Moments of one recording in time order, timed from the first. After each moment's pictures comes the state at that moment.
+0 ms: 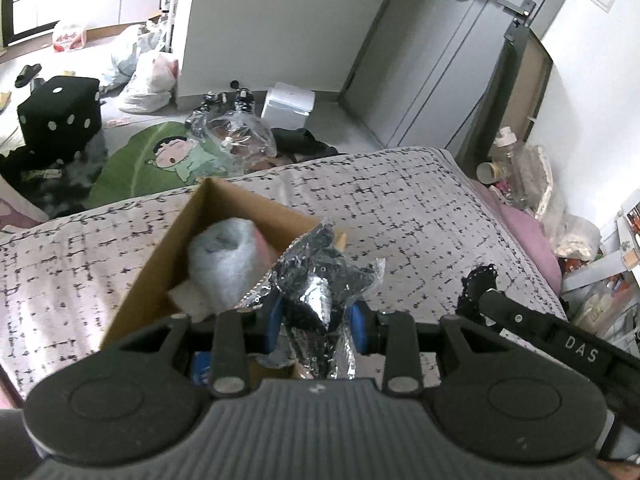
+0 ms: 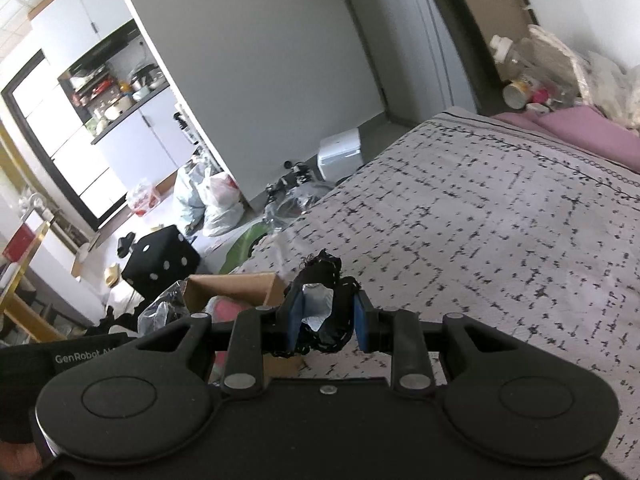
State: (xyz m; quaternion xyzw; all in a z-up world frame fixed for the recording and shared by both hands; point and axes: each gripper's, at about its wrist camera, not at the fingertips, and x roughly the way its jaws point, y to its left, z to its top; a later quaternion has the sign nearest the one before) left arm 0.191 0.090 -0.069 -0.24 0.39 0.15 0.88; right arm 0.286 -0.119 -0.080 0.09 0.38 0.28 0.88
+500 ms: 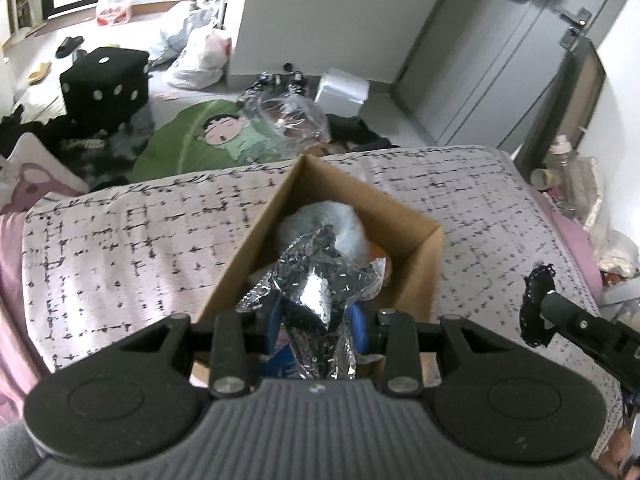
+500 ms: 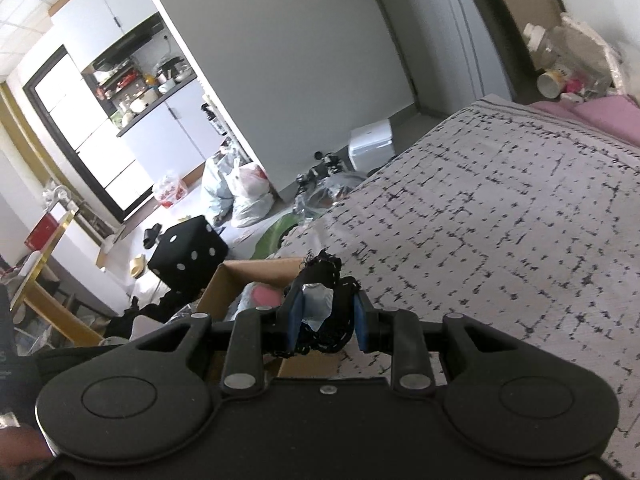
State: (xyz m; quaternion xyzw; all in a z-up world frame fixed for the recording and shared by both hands) left arm 0.172 0.142 -0.101 -0.26 0.41 0.21 0.85; right arm 0.274 -0.092 -0.089 0.10 0.39 0.32 0.86
